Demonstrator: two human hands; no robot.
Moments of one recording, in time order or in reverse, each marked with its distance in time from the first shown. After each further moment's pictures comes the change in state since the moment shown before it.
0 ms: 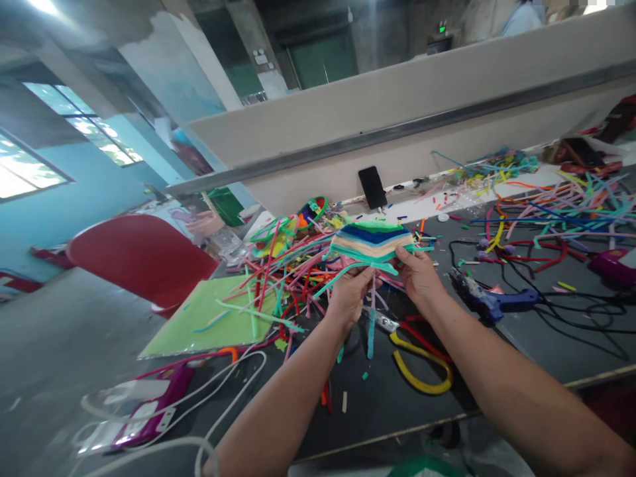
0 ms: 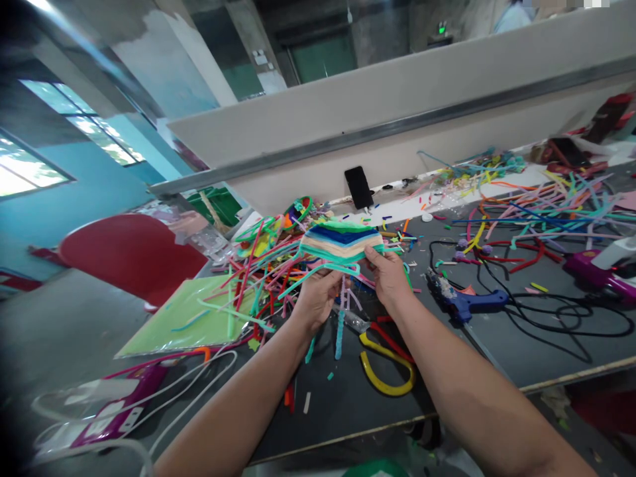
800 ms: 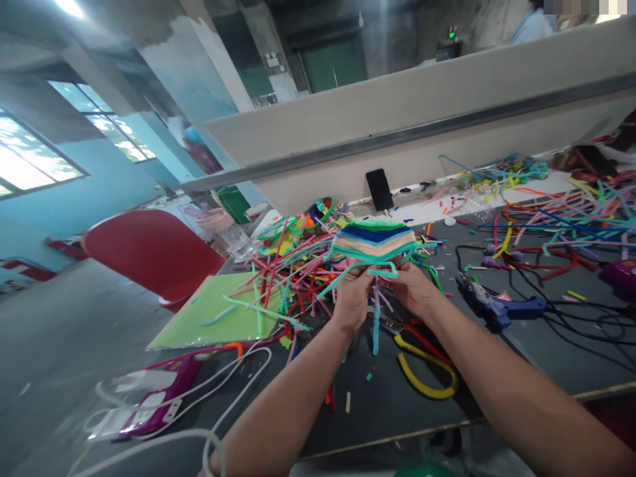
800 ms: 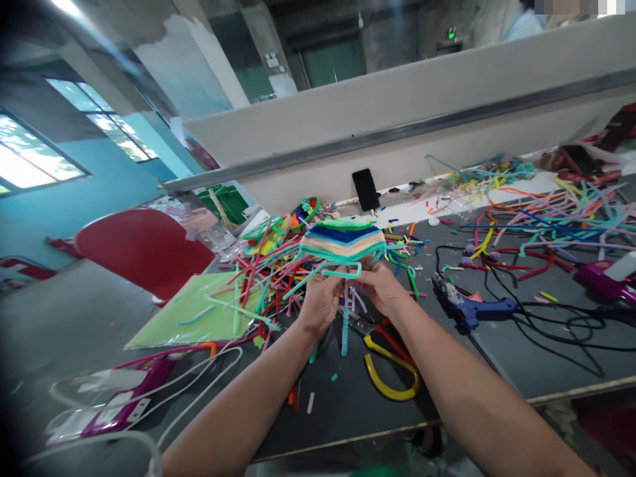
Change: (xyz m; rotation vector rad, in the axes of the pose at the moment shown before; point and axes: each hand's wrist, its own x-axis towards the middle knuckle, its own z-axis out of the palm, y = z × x) left_hand 0.000 -0.001 0.003 -0.052 -0.010 0.173; right_hand -0.015 0.006 0.010 0.000 -0.280 0.251
